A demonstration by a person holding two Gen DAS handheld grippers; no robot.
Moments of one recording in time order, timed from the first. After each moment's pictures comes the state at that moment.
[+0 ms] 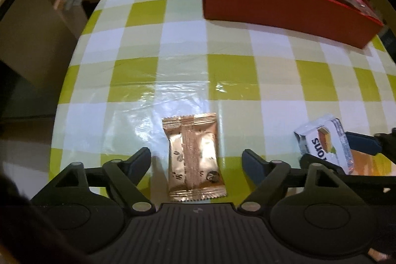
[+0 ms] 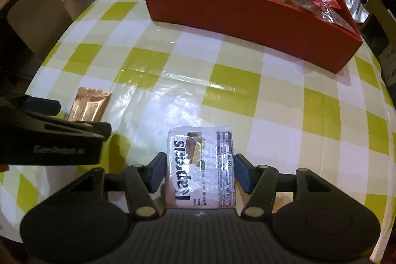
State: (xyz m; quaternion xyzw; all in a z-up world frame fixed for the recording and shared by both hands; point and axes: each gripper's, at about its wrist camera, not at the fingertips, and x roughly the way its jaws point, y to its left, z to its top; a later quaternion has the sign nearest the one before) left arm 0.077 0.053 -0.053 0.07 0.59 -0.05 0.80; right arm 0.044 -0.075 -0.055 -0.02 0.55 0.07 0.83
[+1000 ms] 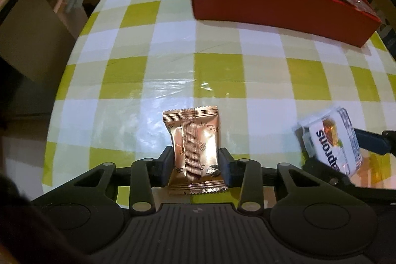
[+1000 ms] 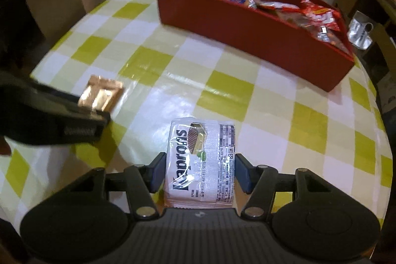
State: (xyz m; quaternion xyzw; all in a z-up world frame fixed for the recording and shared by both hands) left arm 0.064 0.026 -0.047 0.07 0.58 -0.04 0.81; right arm 0.029 -0.092 -0.043 -0.06 0.51 0.09 0.85
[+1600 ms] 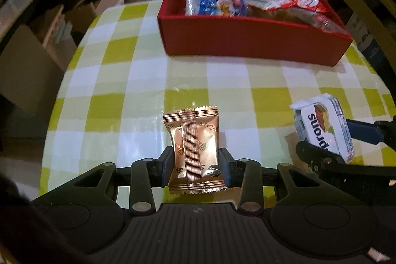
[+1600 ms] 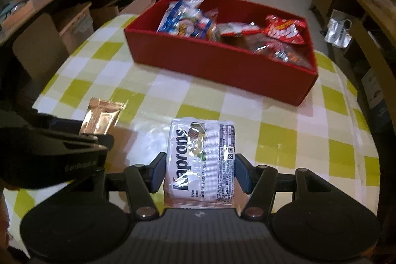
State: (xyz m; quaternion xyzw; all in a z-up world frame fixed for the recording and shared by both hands) left arm 0.068 -0.003 -0.020 0.08 0.53 -0.07 0.84; right arm 0.041 -0.124 -0.014 -0.01 0.48 0.06 0.88
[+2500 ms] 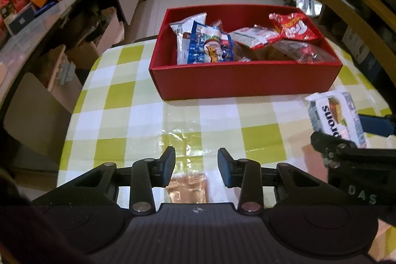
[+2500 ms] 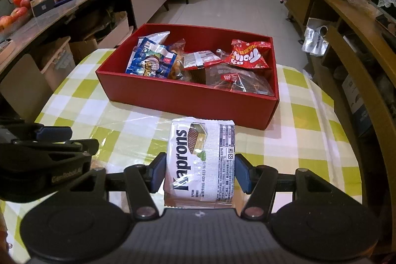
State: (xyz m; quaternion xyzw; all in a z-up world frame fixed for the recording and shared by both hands) left arm 0.079 -0.026 0.004 0.11 0.48 -0.07 0.87; right arm 0.050 -0.153 0.006 0.01 0.45 0.02 0.89
